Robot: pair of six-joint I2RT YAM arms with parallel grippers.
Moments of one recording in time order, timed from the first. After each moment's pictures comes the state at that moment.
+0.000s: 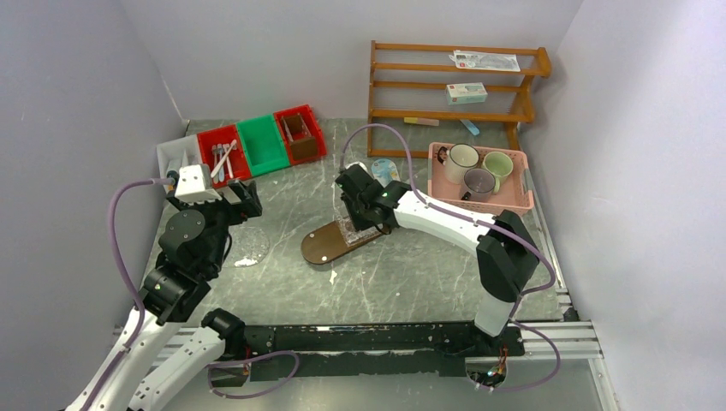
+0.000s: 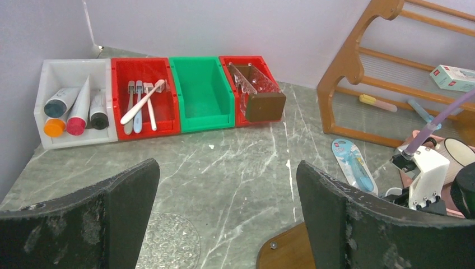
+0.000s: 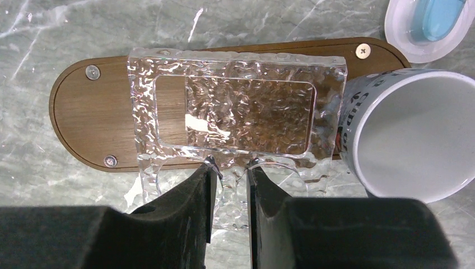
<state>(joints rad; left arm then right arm) -0.52 0.55 0.82 -0.31 -0.57 -0.26 0.87 1.75 1.35 -0.60 0.22 0.35</state>
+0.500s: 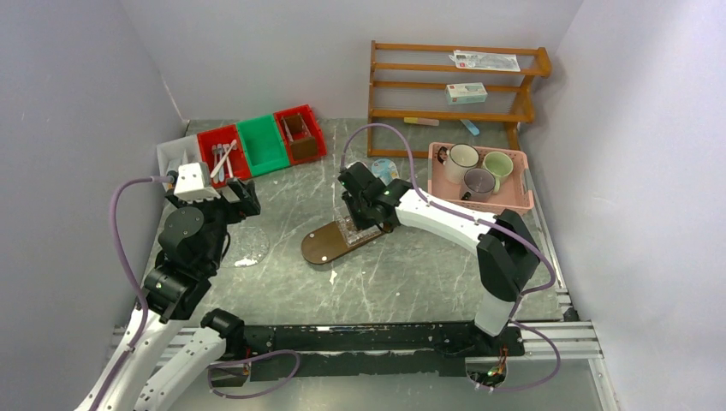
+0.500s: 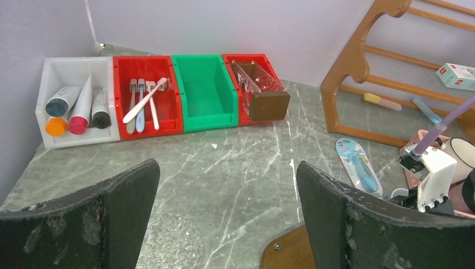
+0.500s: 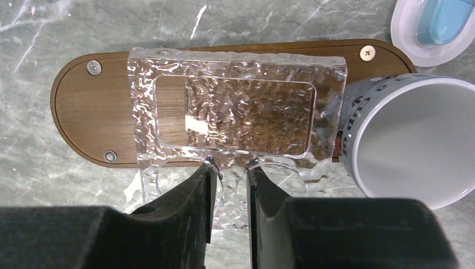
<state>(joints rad) -0.45 0.56 0.81 -0.30 -0.50 -0.26 0.85 1.75 1.35 -0.60 0.18 0.33</state>
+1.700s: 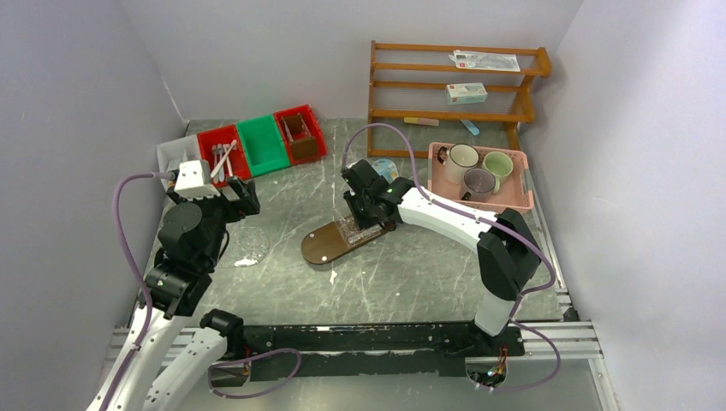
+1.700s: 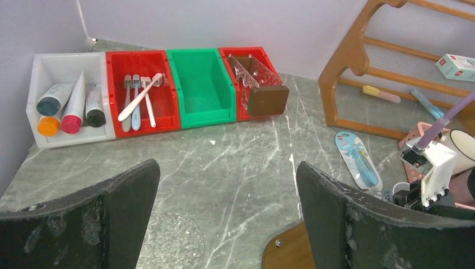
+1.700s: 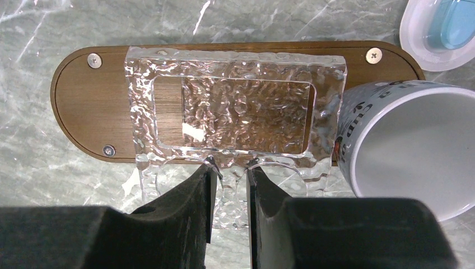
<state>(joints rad) -0.36 0.58 0.80 -0.30 -0.38 -0.26 0.82 1.75 1.34 -0.59 0.11 0.29</state>
